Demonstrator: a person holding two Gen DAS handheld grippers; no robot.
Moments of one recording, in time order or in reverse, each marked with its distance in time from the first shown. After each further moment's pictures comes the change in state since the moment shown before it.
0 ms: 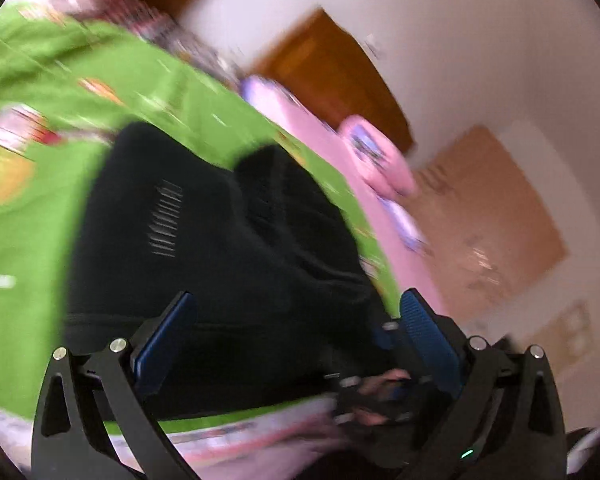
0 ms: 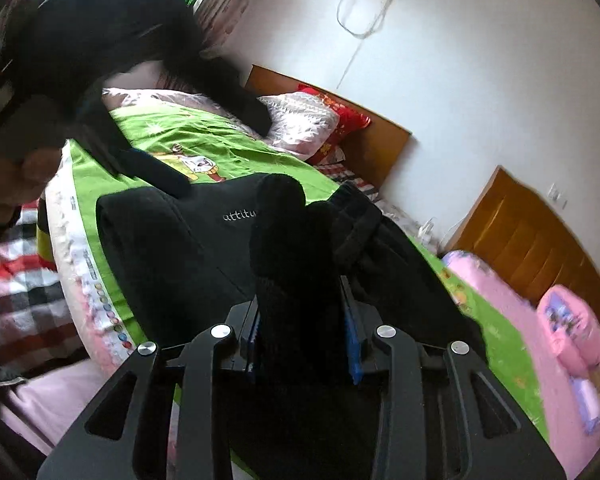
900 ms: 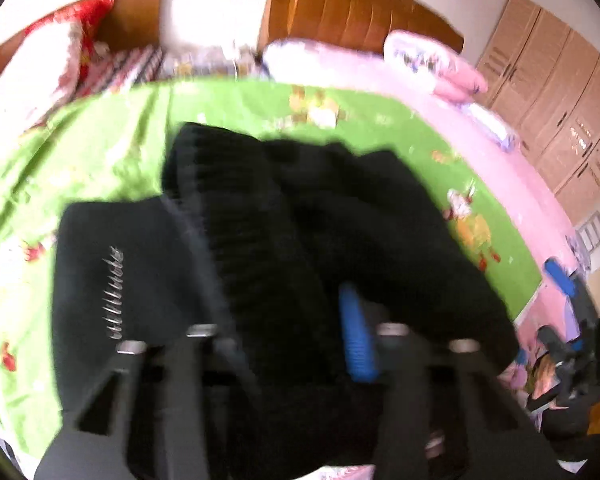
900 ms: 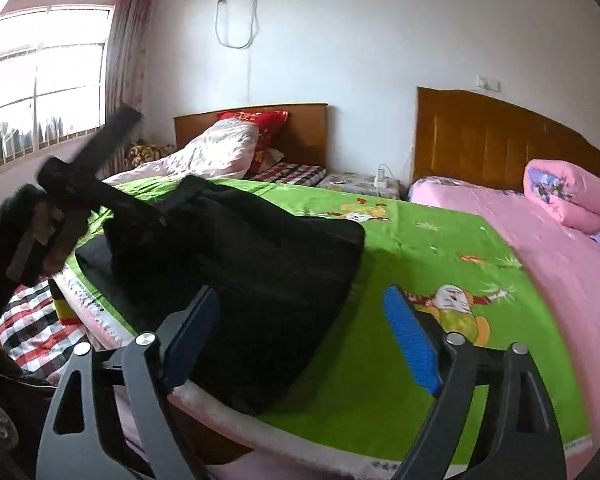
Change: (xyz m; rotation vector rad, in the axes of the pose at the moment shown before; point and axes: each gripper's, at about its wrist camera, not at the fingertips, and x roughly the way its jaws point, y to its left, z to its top) left arm 0.089 -0.081 0.017 0.381 0.125 0.479; right arm -0.110 -0.167 -0.117 0.543 -0.023 0.041
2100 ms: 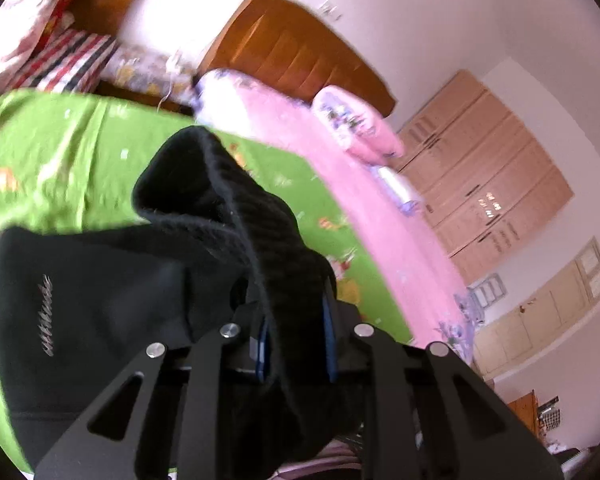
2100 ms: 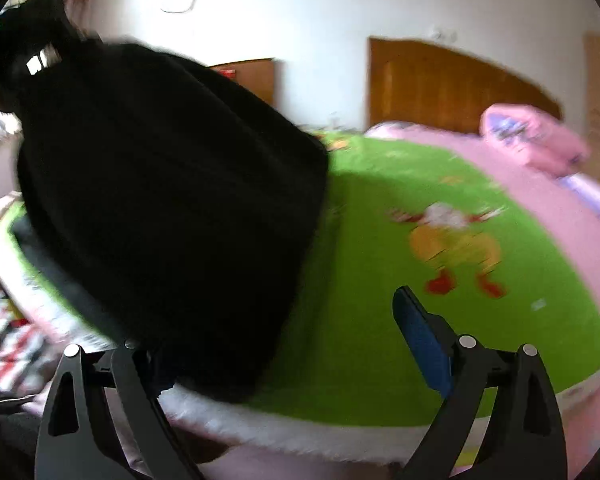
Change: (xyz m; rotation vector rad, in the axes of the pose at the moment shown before) left arm -0.055 -0.002 0.042 -0.160 -0.119 -0.404; right arm 0.059 0.019 -0.041 0.075 0.134 -0.247
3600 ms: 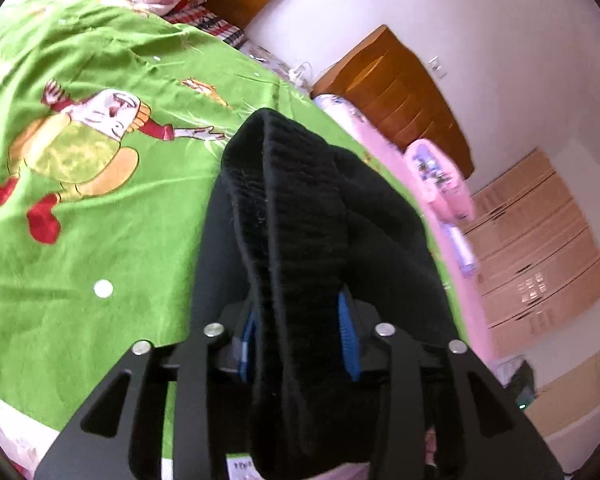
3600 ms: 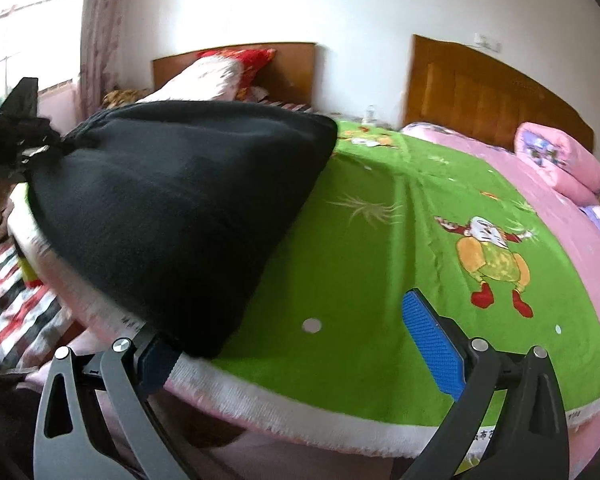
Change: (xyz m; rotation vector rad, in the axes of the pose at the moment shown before) left arm -0.062 0.158 -0.095 -0.294 -0.122 0.190; right arm 0.004 0.026 -0.004 -0.163 0.079 0.173
